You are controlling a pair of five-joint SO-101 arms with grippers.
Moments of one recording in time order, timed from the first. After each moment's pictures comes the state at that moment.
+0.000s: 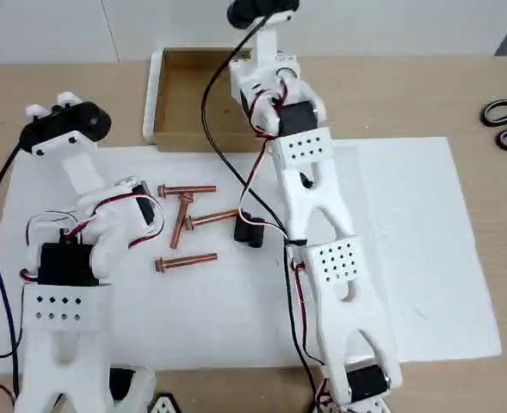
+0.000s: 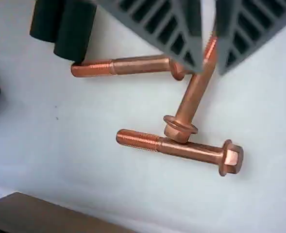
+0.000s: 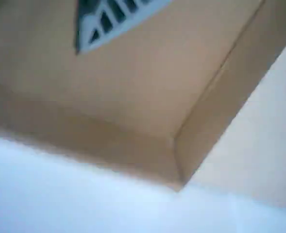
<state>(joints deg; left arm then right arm) -1.1 -43.2 33.5 69.0 27.1 -20.0 67.3 -93.1 61.6 -5.1</state>
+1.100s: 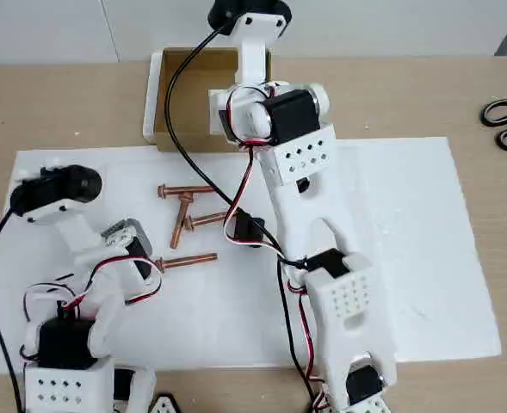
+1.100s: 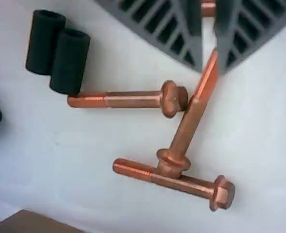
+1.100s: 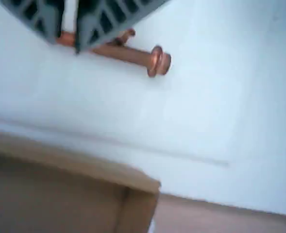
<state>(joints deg) -1.1 -70.8 53.9 70.0 27.9 -28.0 36.7 -77.2 98.8 -19.5</state>
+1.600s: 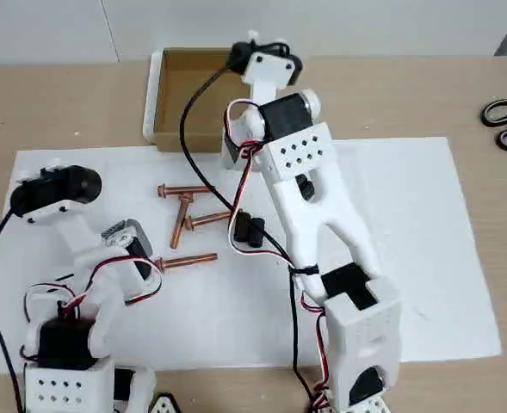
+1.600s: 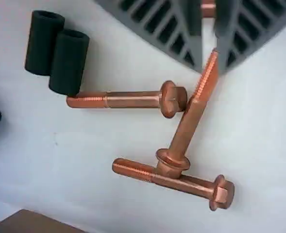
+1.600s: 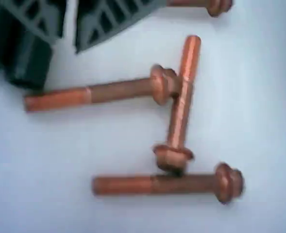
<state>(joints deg) -1.1 -71.0 53.9 70.0 27.9 -28.0 23.6 -43.7 98.8 -27.6</state>
